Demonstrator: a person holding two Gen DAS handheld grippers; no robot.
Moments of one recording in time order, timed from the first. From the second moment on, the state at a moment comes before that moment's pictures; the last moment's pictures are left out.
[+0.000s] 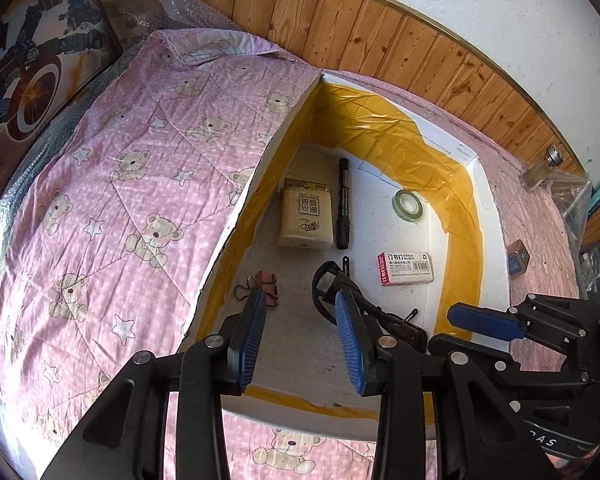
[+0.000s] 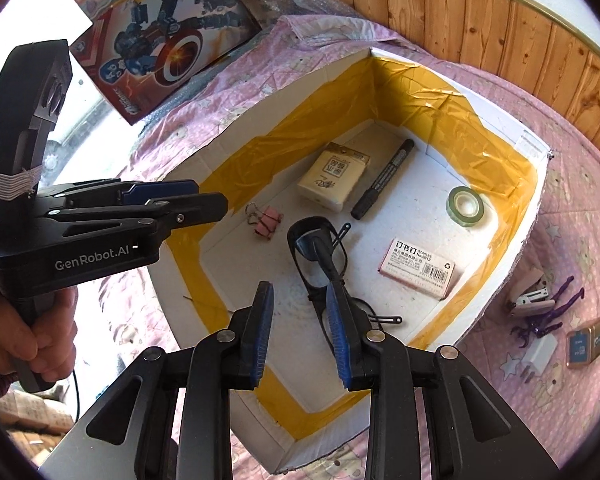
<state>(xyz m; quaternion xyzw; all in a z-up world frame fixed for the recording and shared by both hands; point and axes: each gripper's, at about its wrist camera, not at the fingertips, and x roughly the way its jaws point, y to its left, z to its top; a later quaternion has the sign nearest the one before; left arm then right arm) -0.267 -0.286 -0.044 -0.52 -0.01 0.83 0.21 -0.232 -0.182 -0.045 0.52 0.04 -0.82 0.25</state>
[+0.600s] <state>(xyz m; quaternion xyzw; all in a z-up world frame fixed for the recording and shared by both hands) -0.214 -0.262 -0.009 -0.47 0.06 0.85 0.23 -0.201 -0.172 -0.022 0.50 0.02 -0.83 0.24</state>
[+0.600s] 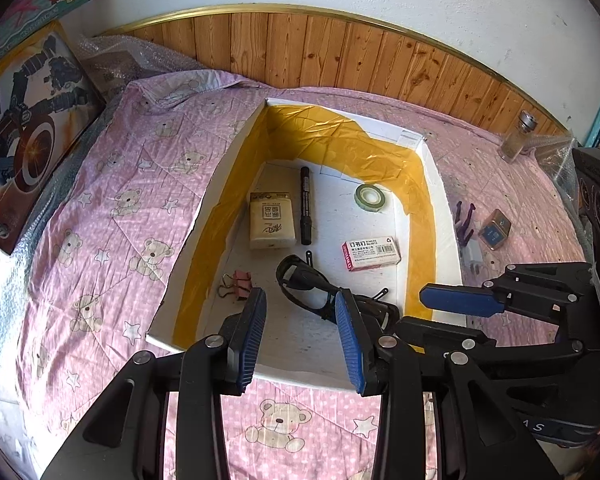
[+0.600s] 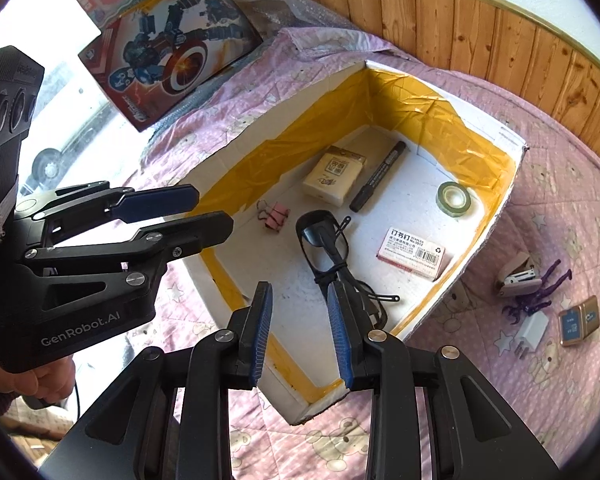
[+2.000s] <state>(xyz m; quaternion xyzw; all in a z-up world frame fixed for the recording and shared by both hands) -0.120 -0.217 0.025 -0.44 0.04 0.86 0.26 -0.119 -0.102 0.017 0.44 -0.05 -0.87 0.23</state>
